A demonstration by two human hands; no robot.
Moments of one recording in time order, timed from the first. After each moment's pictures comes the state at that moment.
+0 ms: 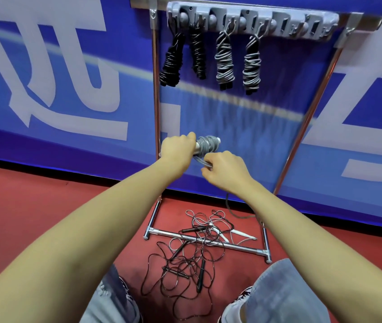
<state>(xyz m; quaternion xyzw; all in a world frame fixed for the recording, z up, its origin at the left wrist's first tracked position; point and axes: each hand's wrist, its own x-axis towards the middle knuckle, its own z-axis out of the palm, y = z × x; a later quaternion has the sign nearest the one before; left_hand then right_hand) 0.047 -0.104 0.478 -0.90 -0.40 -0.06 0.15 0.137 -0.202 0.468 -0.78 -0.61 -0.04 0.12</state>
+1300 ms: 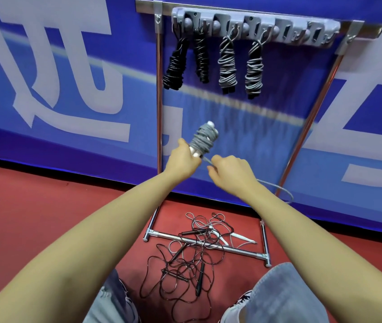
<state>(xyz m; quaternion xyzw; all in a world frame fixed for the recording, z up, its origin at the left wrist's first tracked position) 0.046 -0.105 0.456 -0.79 -0.44 -0.26 -0.34 0.150 -0.201 0.460 -0.77 -0.62 -0.10 0.06</state>
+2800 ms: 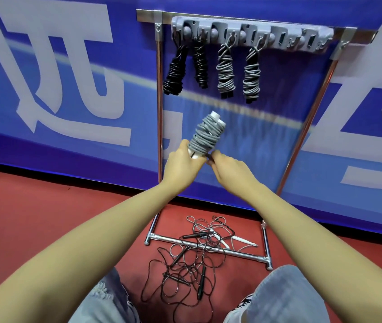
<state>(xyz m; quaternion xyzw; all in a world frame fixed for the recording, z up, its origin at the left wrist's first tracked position) 0.030 -0.128 0.464 -0.77 -0.39 -0.37 -0.34 0.150 -0.202 0.467 -0.74 -0.65 -0.07 0.12</state>
